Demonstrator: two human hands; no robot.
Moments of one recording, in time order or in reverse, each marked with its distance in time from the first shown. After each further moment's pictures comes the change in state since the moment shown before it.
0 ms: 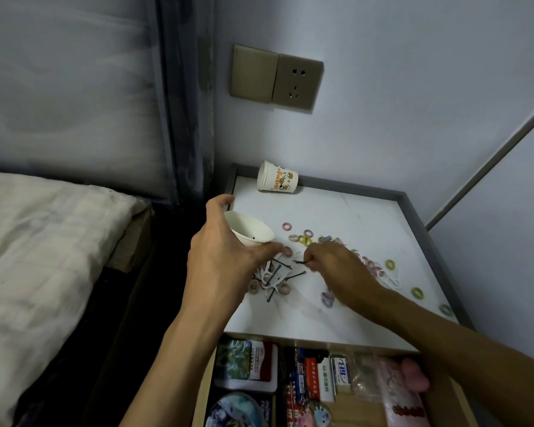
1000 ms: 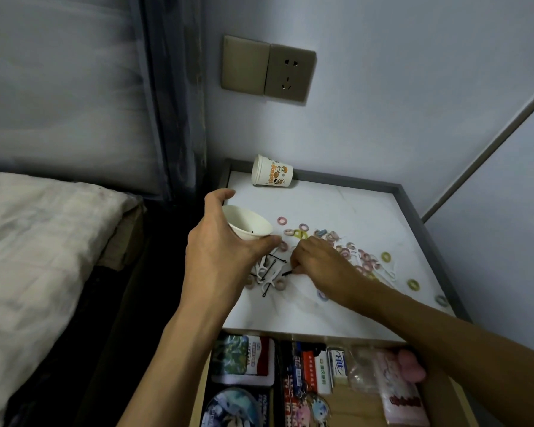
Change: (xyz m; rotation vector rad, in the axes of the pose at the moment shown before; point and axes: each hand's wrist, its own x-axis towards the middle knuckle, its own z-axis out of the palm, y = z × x) left_hand 0.001 -0.001 0.008 -0.018 -0.003 0.037; right_hand 0.004 0.005 0.018 -0.089 -0.027 -0.195
